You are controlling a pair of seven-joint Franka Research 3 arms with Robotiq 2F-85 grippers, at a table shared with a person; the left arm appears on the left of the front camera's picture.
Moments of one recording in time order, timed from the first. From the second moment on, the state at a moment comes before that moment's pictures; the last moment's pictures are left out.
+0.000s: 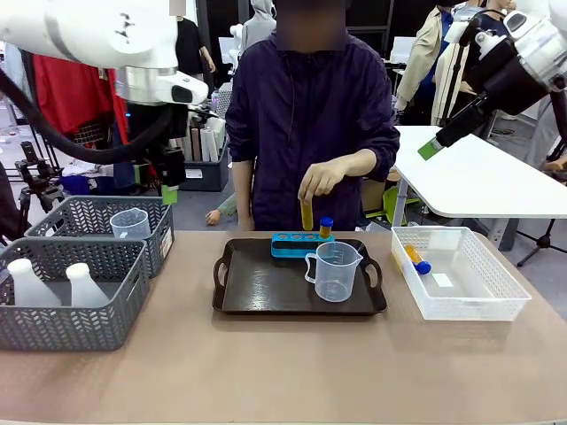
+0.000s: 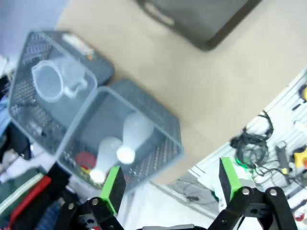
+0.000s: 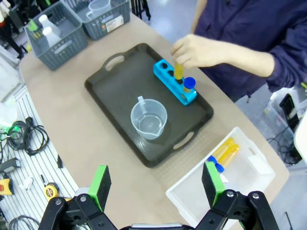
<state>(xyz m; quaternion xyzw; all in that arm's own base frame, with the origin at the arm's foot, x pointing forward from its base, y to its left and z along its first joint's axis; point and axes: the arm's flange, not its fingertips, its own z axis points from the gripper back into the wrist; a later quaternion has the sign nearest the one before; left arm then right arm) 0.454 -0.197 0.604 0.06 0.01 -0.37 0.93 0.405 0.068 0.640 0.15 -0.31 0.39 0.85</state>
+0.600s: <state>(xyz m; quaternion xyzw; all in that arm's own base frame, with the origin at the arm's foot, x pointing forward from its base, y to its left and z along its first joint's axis) 0.391 -0.087 0.547 0.06 0.03 -0.25 0.97 0.405 0.068 0.640 0.15 -0.31 0.39 0.85</state>
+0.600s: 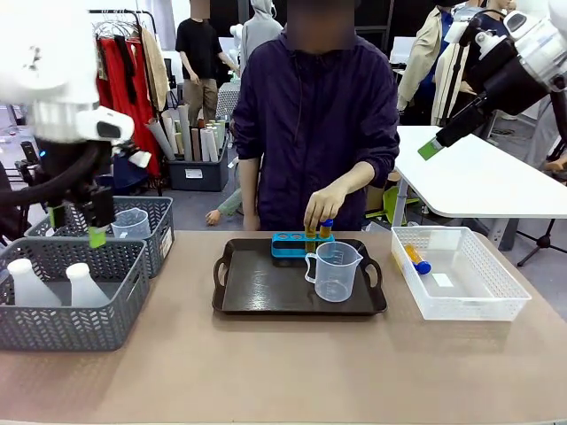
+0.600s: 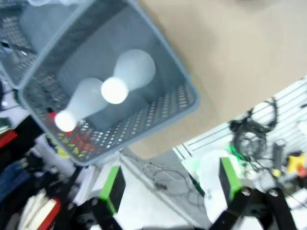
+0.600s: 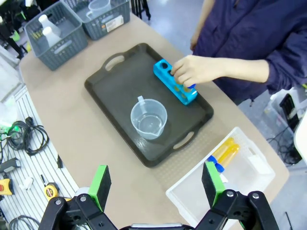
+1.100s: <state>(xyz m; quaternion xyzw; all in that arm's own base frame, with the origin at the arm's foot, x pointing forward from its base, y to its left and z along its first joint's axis) 0.380 -0.020 0.519 0.06 -0.02 -0.23 0.97 0.405 0.068 0.640 0.15 -0.31 0.39 0.85</state>
